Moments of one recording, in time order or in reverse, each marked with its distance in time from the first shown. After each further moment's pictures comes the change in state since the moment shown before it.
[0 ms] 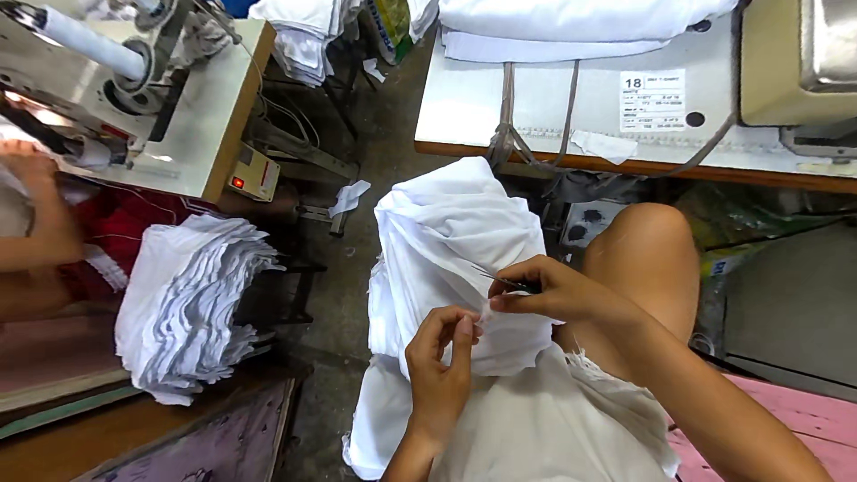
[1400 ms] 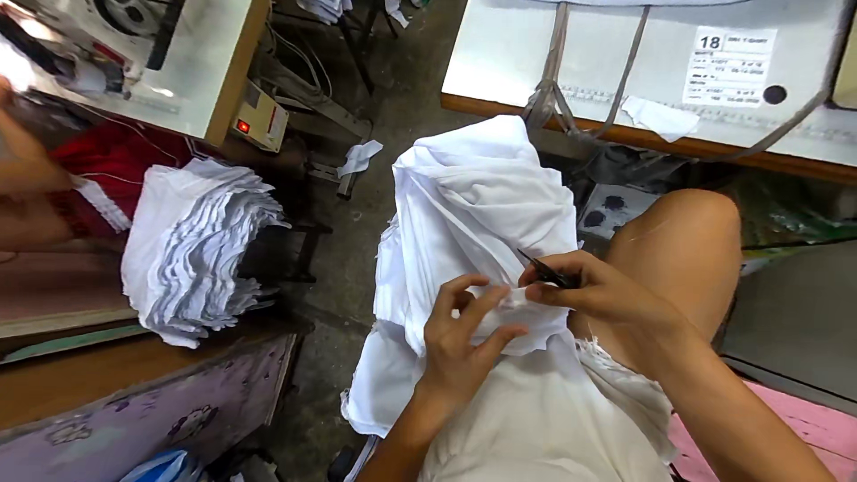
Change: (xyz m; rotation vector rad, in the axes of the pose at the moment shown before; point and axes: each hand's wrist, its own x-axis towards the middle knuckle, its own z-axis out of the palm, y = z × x) left_hand -0.008 -0.023 -0.001 0.272 0.001 0.264; right_hand -0.018 0.019 0.006 0.136 -0.007 -0.005
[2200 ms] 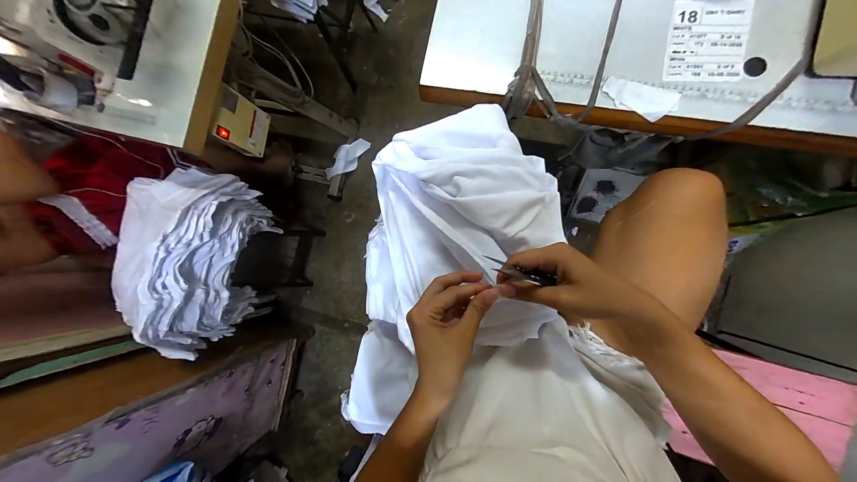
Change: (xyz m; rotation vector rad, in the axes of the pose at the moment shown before) left_hand 0.009 0.019 0.005 -0.256 0.051 -0.472; right_hand 0.002 -0.001 0.009 -0.254 0.022 -0.066
